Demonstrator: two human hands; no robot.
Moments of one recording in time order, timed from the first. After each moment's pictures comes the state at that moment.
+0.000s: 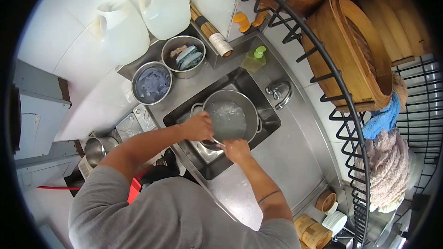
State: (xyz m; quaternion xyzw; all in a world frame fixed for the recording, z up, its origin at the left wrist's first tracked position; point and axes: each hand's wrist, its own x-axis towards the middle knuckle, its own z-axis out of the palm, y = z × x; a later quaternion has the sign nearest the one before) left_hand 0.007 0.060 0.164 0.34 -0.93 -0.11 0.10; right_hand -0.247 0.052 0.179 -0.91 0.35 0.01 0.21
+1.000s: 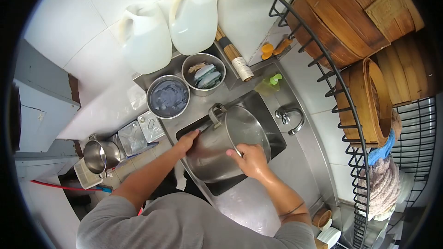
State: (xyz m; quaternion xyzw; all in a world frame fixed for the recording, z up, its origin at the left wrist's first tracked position) left_hand 0.057 0.121 0.095 0.68 -0.16 -0.61 0.38; right_hand -0.178 0.020 0.339 -0.83 0.42 -0.05 0.37
